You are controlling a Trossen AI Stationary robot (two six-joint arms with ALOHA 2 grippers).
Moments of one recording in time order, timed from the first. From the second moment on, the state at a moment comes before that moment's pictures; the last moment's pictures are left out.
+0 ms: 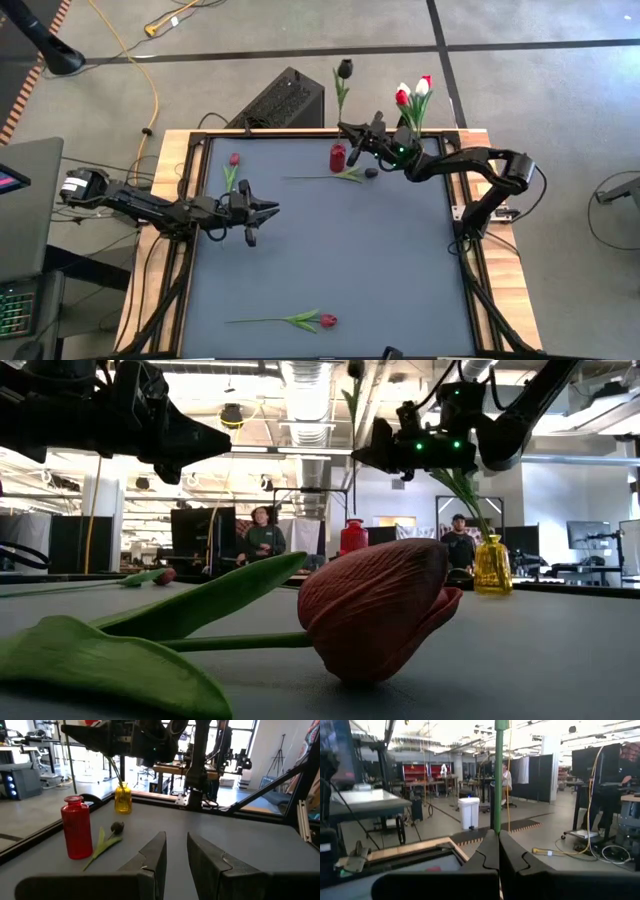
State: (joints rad) left arm -0.09 1.02 0.15 0.89 -0.32 -0.09; right arm -0.51 1.62 0.73 1.08 0.00 0.02
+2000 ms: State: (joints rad) left arm -0.09 1.02 0.15 0.89 -0.29 -0.12; right arm -0.54 1.53 0.72 0.63 0.00 0.00
